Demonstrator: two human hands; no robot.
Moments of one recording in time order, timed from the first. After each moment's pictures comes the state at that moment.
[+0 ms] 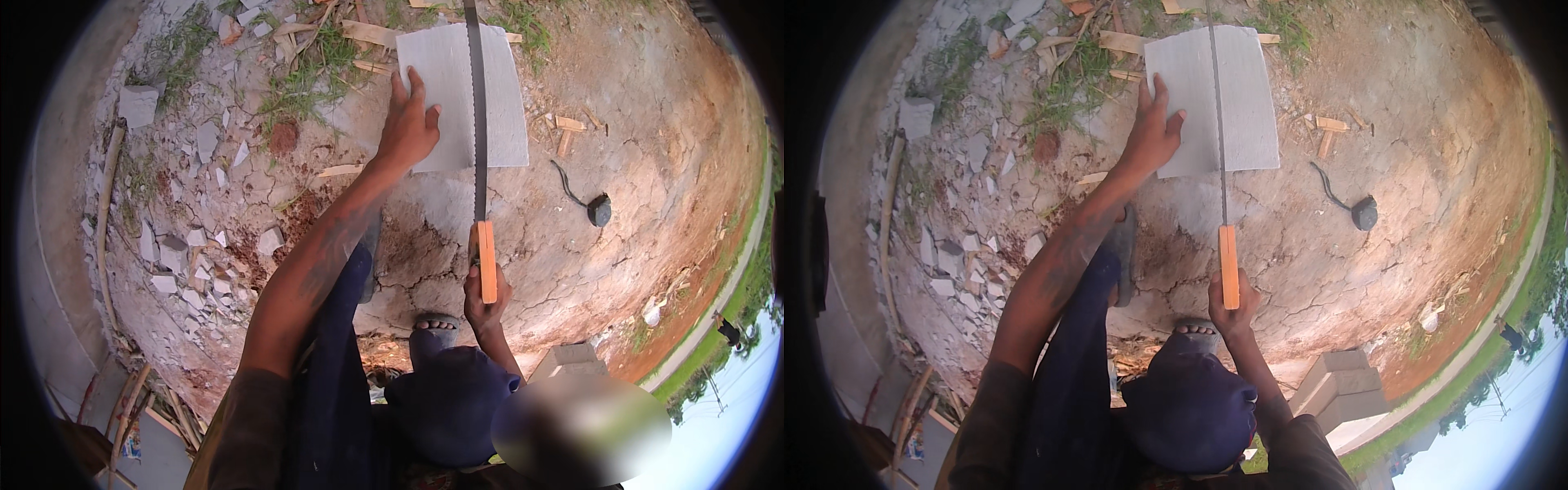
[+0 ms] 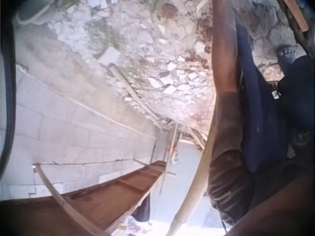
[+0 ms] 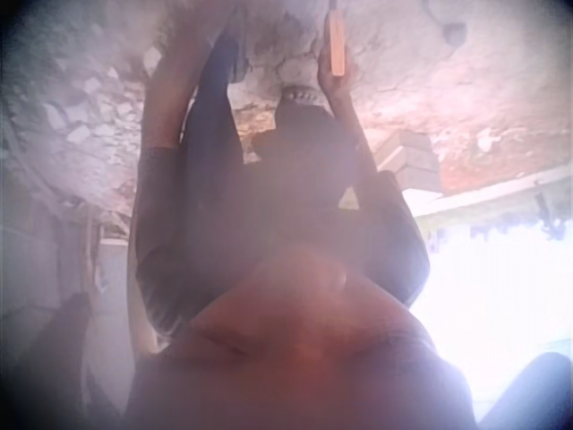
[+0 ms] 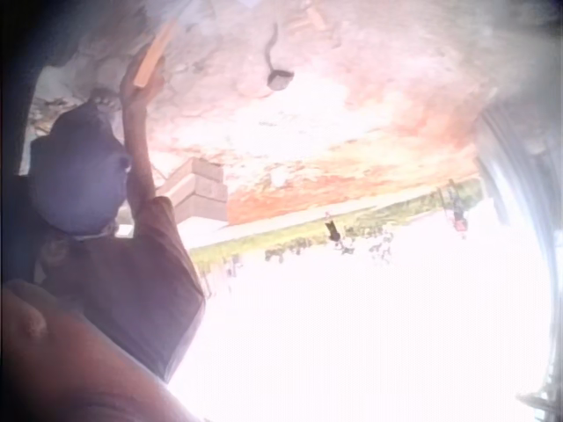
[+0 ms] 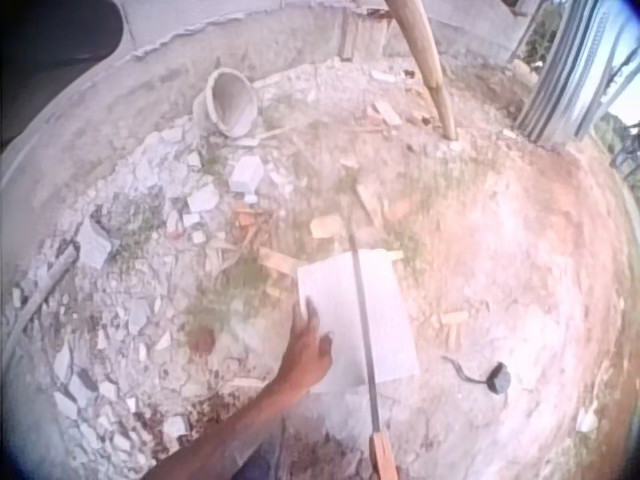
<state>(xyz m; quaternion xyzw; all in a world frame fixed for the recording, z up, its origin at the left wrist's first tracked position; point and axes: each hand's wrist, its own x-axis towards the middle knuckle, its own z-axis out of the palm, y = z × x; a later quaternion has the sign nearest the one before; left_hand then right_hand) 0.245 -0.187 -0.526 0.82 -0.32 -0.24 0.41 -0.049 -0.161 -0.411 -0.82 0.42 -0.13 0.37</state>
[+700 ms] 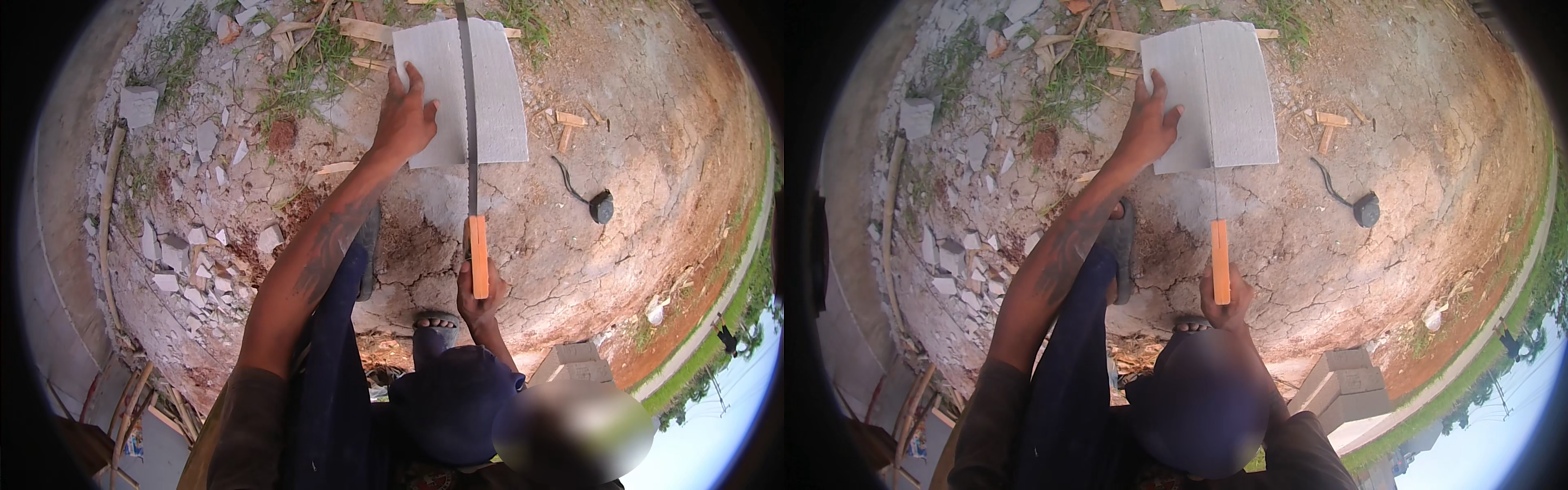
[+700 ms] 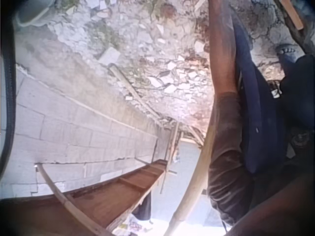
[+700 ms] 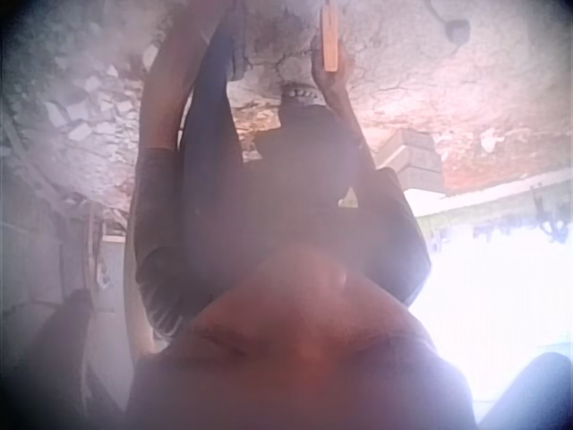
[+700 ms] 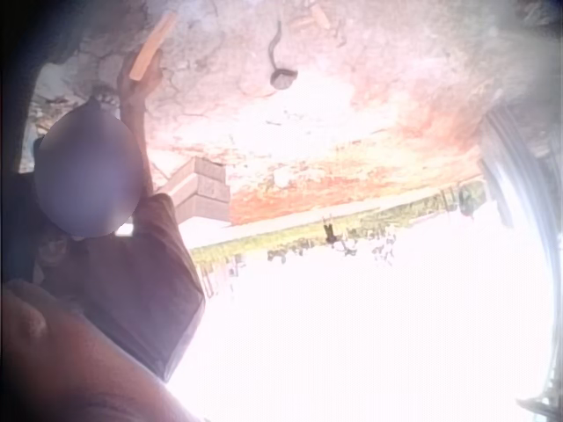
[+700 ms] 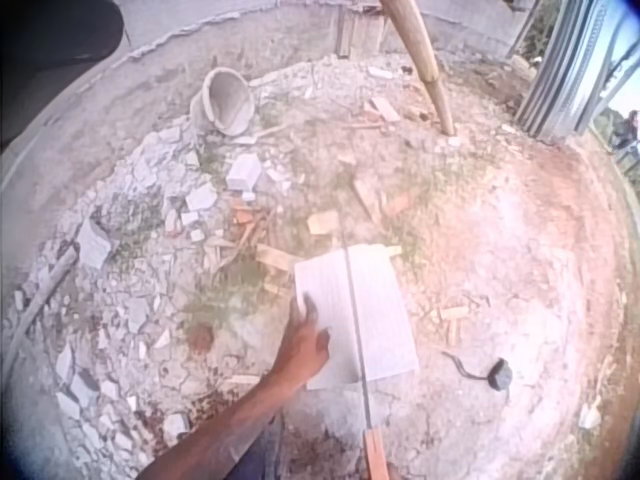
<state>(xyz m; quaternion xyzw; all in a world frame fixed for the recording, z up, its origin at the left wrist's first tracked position) 0.250 -0.190 -0.523 0.84 -0.34 -0.23 0.35 -0.051 -0.154 -0.426 -0.85 0.38 -0.14 0.34</state>
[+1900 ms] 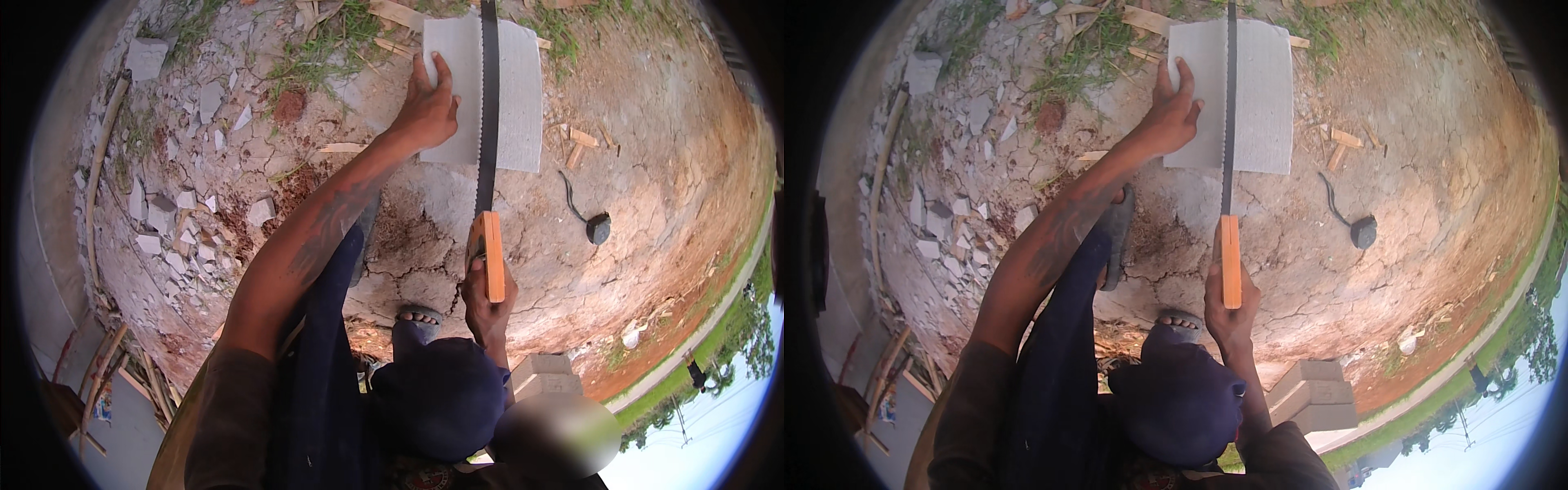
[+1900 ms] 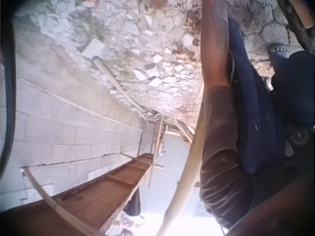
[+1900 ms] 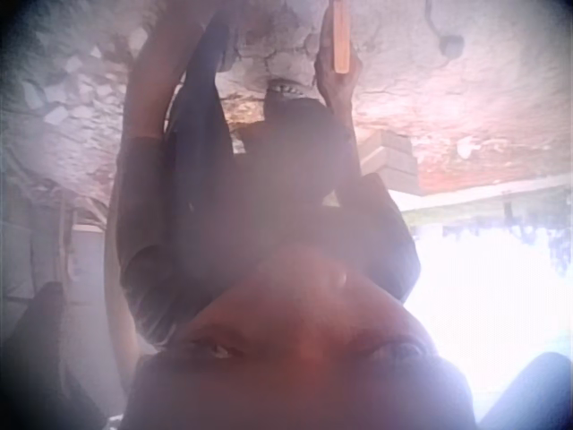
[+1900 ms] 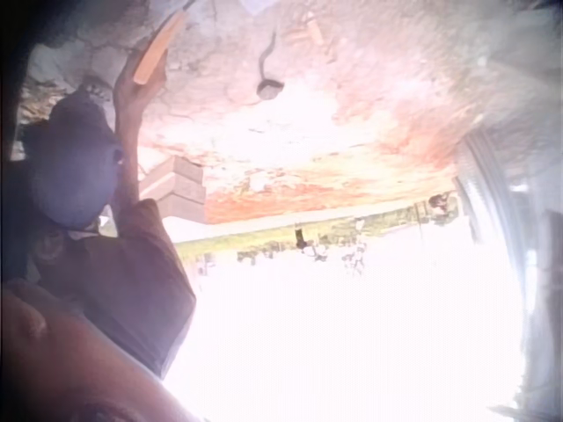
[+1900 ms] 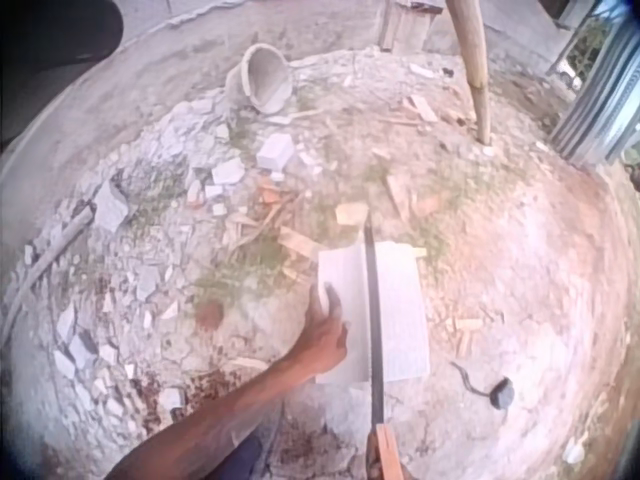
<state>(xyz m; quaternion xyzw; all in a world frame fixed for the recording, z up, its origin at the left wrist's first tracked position) 0.249 -0.194 -0.523 0.82 -0.33 -0.32 0.35 -0.015 -0.187 -0.356 -0.65 0.52 0.01 0.55</state>
